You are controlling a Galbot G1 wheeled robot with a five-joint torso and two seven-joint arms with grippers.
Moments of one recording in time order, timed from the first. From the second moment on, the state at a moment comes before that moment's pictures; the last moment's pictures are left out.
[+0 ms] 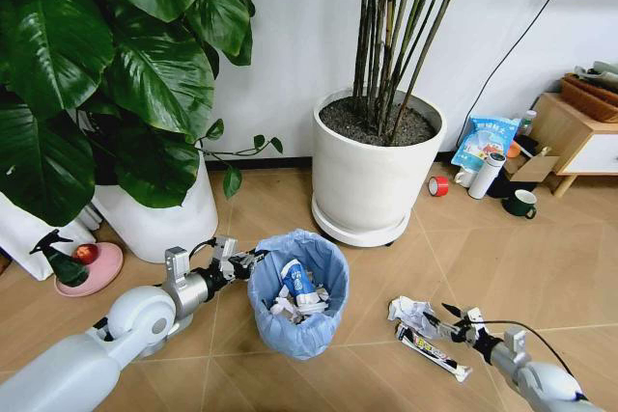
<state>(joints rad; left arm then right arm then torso) 1.01 -0.64 0.01 -1.89 -1.10 0.24 0.09 -1.14 1.00 0.43 0.96 0.47 0.18 -0.68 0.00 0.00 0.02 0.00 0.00</state>
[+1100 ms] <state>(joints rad) 0.80 -0.67 0.22 -1.79 -1.13 0.23 0.12 -1.39 0.78 0.61 1.39 0.65 0.16 -0.78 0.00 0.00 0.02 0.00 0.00</state>
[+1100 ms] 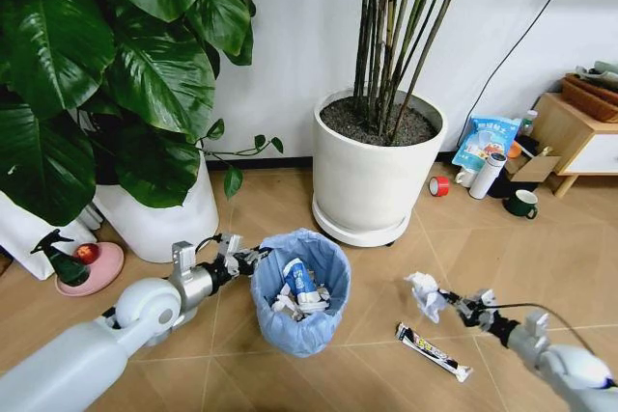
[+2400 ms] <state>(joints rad) 0.58 -0.81 0.43 -1.73 -1.21 0.23 0.10 -0.96 0.59 0.12 1.60 0.83 0.18 -0.98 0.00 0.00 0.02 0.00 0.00</state>
